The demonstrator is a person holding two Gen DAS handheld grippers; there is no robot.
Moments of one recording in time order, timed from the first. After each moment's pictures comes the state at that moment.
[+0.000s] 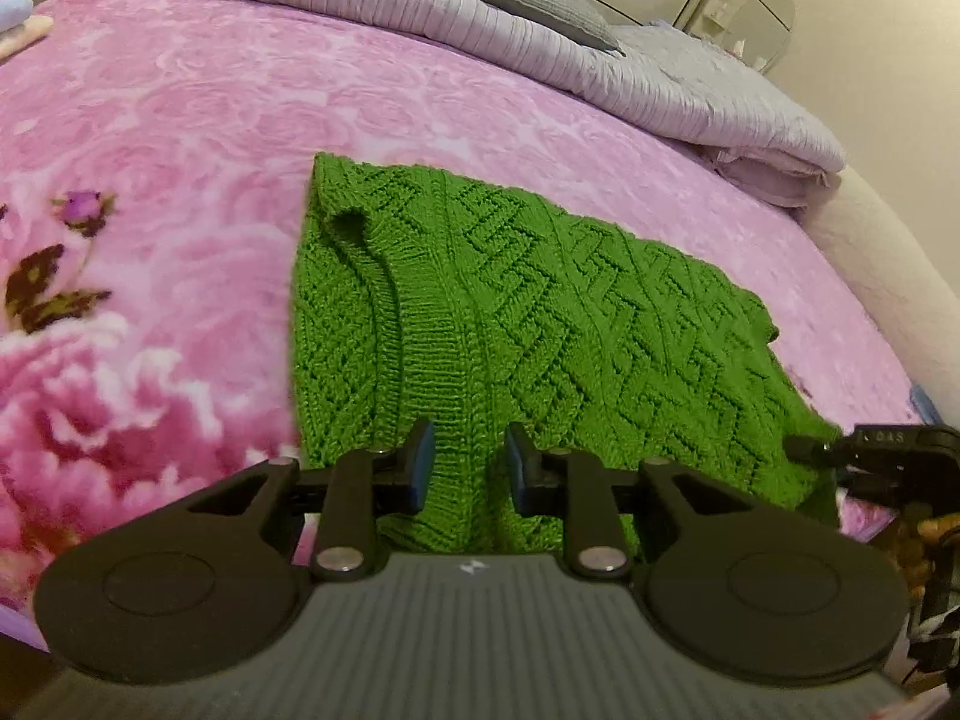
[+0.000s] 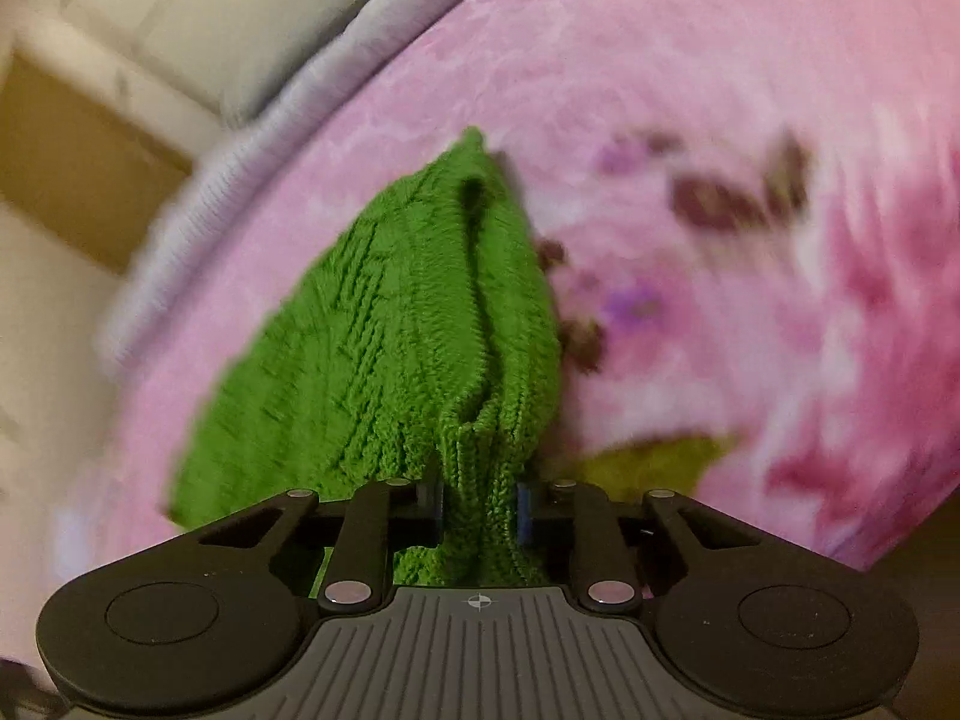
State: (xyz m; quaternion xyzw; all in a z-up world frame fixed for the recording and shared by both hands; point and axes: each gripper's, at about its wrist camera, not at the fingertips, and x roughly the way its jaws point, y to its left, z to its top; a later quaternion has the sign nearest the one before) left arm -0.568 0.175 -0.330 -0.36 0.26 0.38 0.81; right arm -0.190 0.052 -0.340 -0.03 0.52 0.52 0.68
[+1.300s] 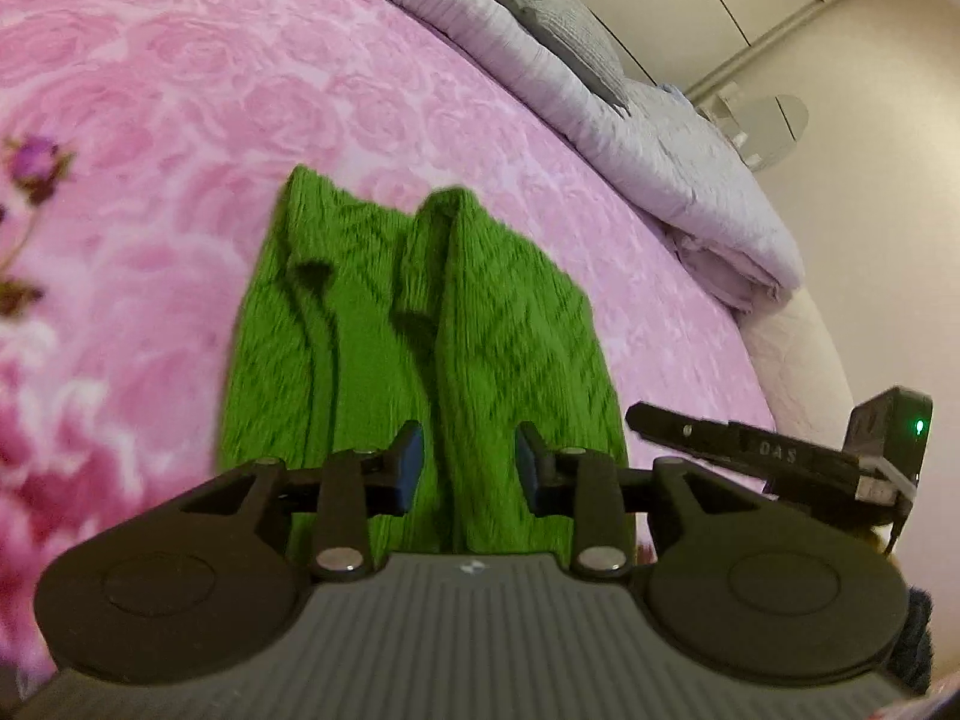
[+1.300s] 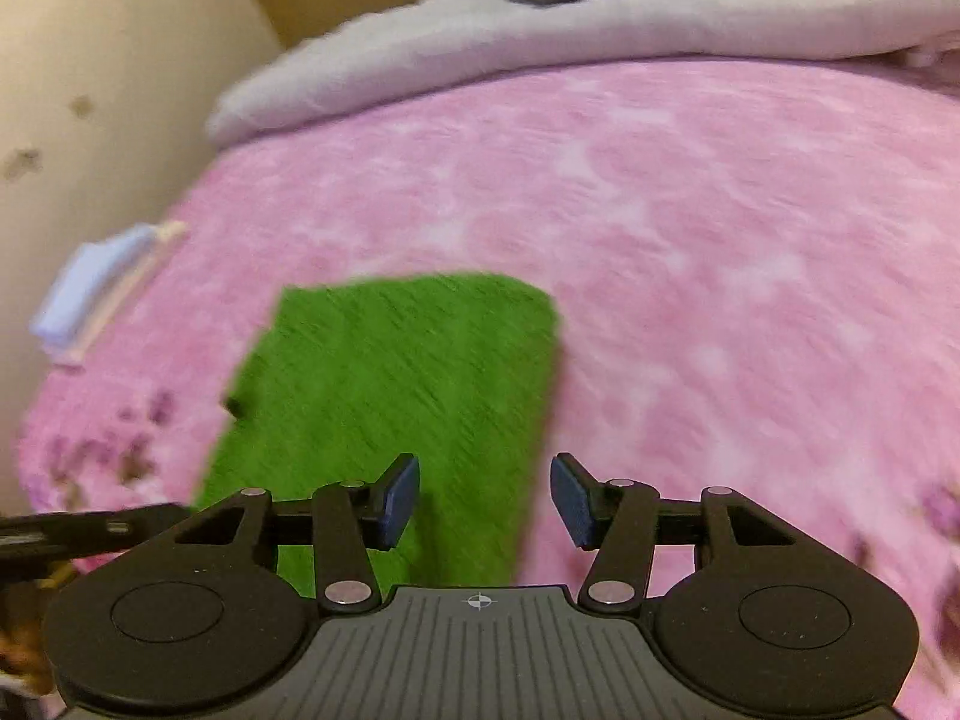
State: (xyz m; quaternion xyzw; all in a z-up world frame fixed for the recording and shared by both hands) left arm -0.563 0.245 -0.317 -0.50 0.17 0.34 0.78; right arm -0.262 0.185 -0.287 -0.19 0.43 0.69 0.55
